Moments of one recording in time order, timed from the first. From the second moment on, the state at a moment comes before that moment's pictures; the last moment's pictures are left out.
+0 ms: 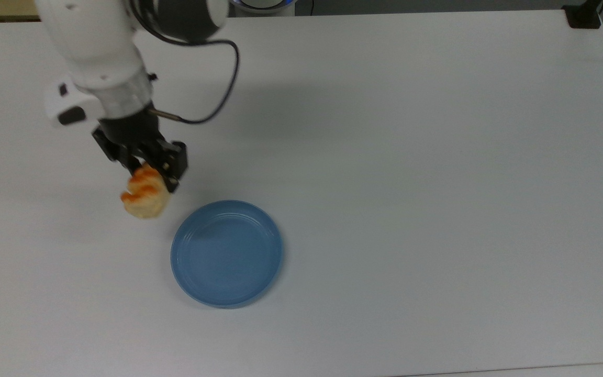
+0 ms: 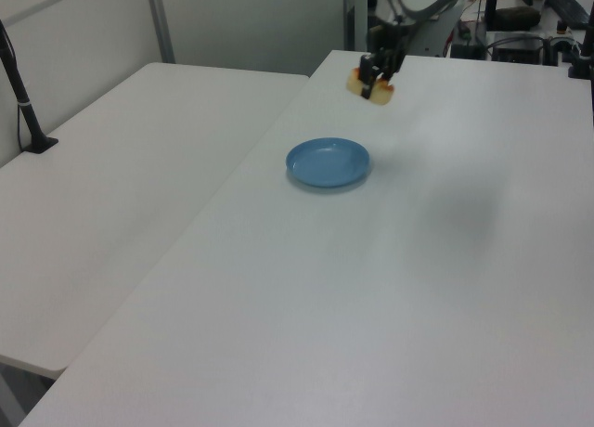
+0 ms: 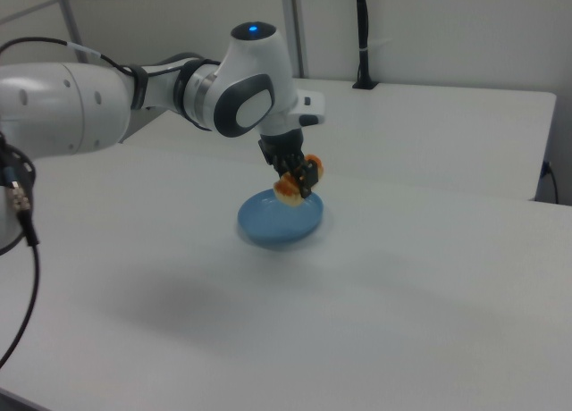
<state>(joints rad) -0.06 0.46 -0.12 -1.46 0.15 2.16 0.10</state>
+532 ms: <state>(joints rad) 0.02 0.66 -0.06 -1.39 0.03 2.35 0.12</state>
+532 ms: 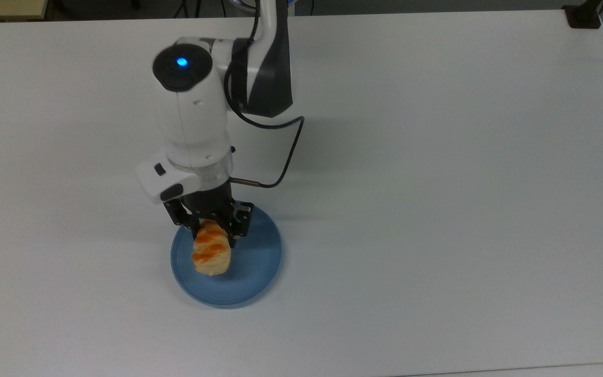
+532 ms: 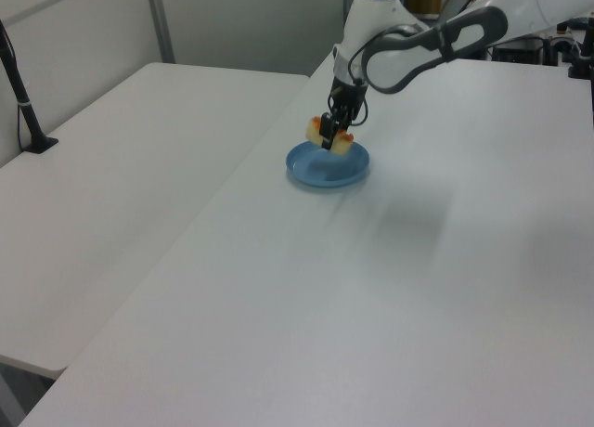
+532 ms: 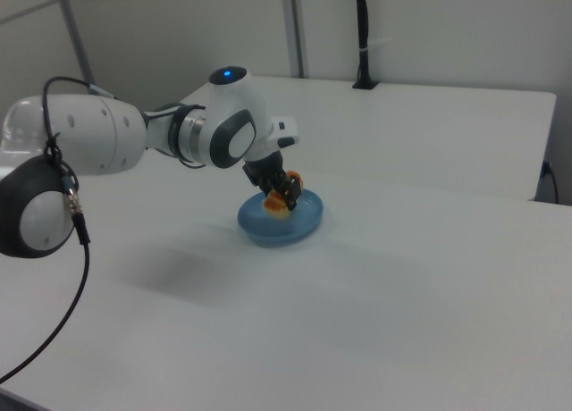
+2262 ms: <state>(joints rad) -0.14 0.11 -0.04 -1.44 -0.03 1.60 0.17</state>
